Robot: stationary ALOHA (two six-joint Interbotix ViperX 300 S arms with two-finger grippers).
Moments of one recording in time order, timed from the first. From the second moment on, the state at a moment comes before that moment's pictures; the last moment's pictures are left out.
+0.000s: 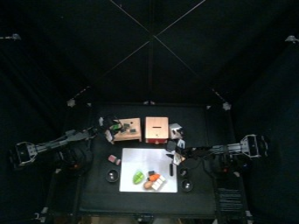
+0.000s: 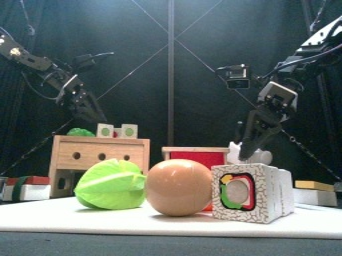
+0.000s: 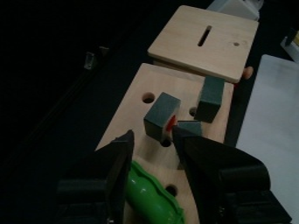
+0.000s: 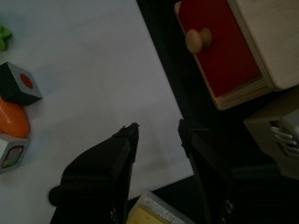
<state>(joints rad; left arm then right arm) 0.54 -0.58 1.04 0.10 -0.02 0.01 -0.07 -0.25 0.92 -0.73 0.24 0.91</state>
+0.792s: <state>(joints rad) 0.02 -0.33 0.96 0.02 -0.26 0.01 -0.07 -0.25 0.91 -0.73 0.24 0.91</state>
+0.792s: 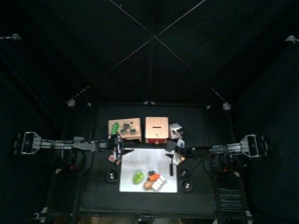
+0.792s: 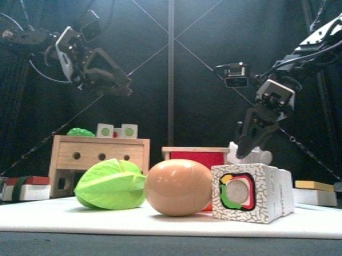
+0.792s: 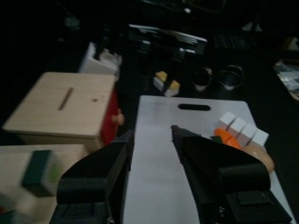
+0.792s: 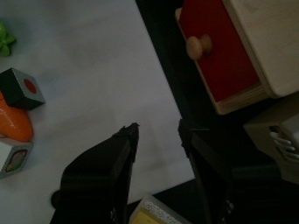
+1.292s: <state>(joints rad) -0.13 0.03 0.76 0.00 -0.23 0.01 -0.07 -0.25 0.91 -0.73 0.24 0.91</state>
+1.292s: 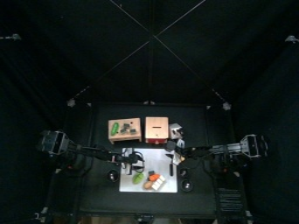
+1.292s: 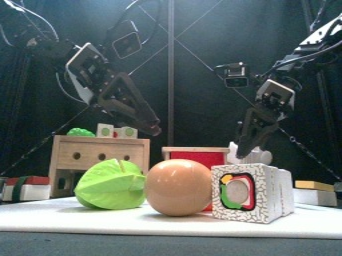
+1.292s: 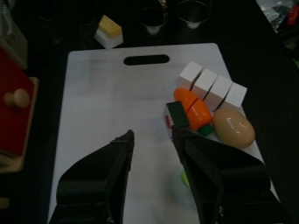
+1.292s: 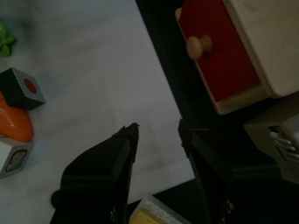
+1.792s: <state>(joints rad) -0.16 0.21 0.62 -0.05 -0.18 0.01 -0.07 -0.25 0.91 -0.73 0.24 0.91</state>
